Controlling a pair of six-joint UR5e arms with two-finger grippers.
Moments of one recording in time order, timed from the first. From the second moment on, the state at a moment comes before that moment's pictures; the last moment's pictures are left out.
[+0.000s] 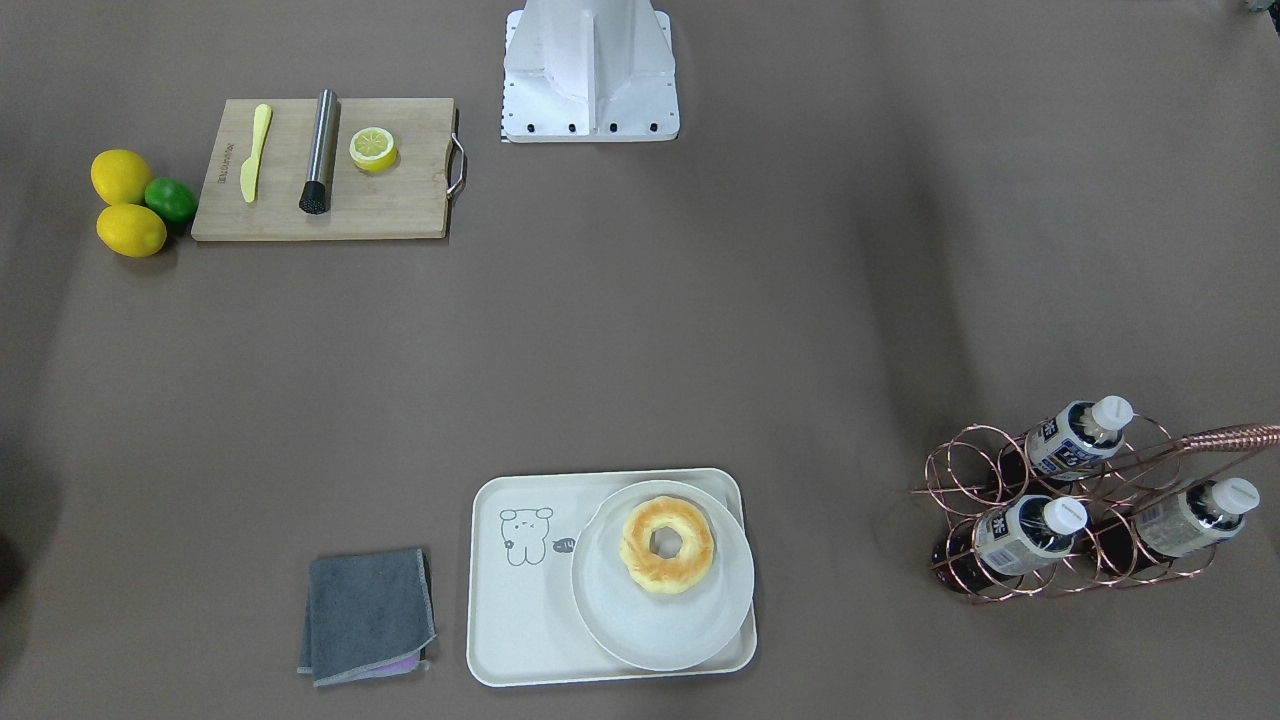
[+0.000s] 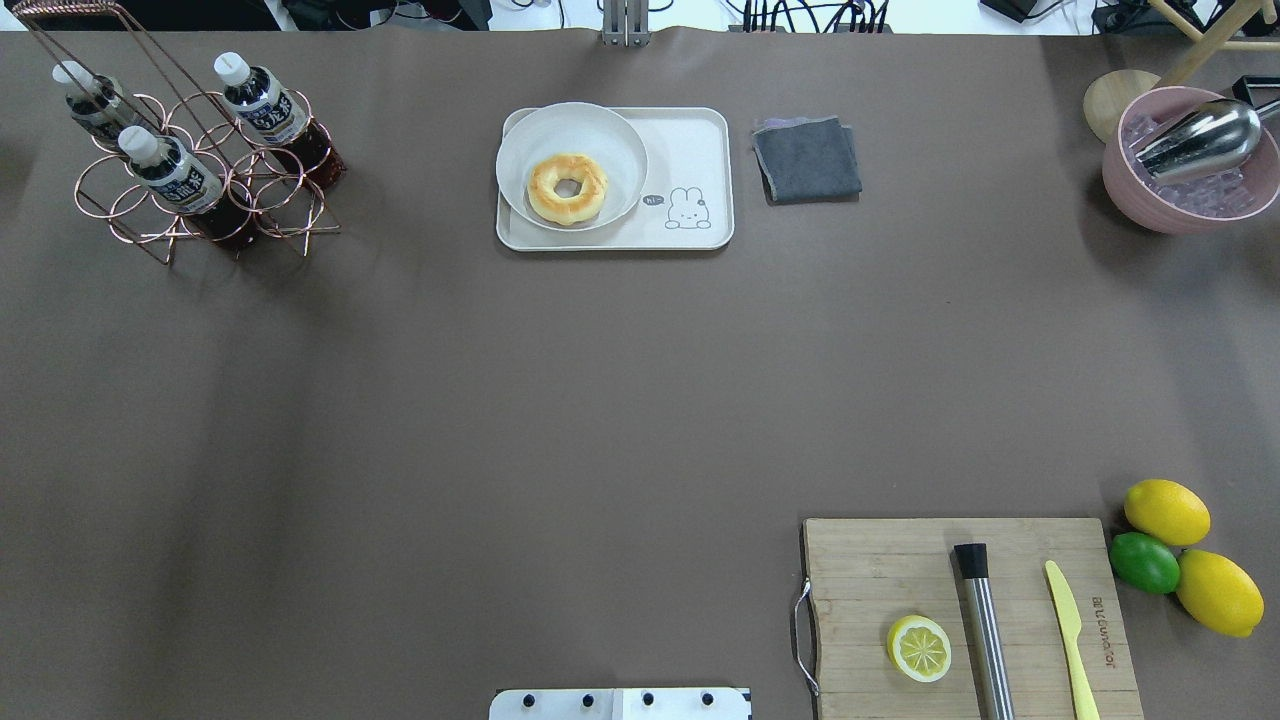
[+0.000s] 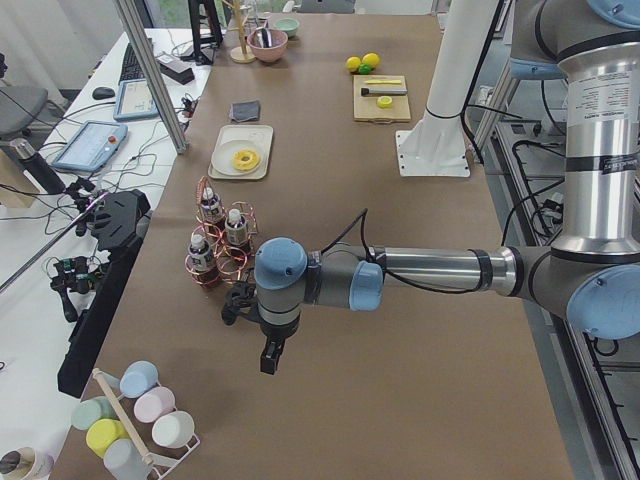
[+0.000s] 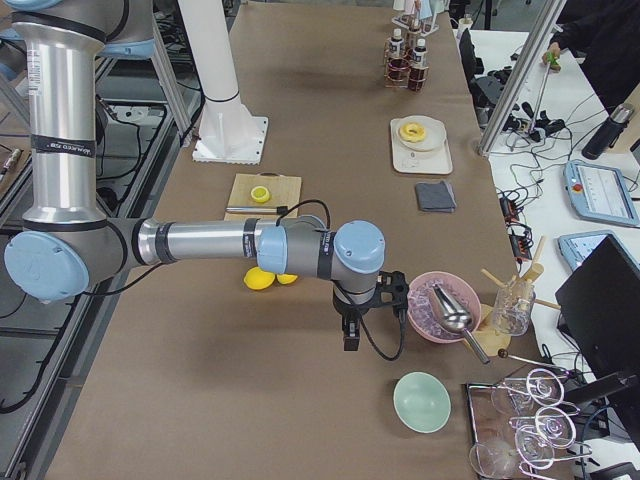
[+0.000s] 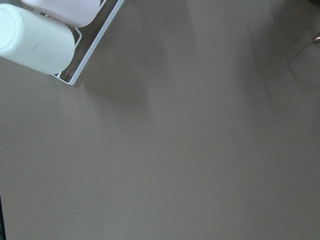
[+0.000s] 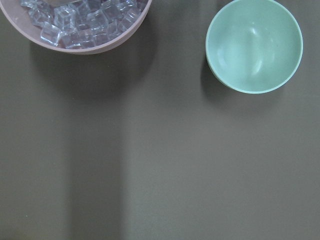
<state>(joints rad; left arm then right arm) -1.62 -1.50 -1.67 -1.66 -2.28 0.17 1.64 -1.63 1.73 -1.70 2.32 -0.11</state>
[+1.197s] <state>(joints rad) -1.62 -1.49 -1.67 -1.66 -2.28 0.17 1.64 -1.63 1.73 -1.70 2.33 -0.11</state>
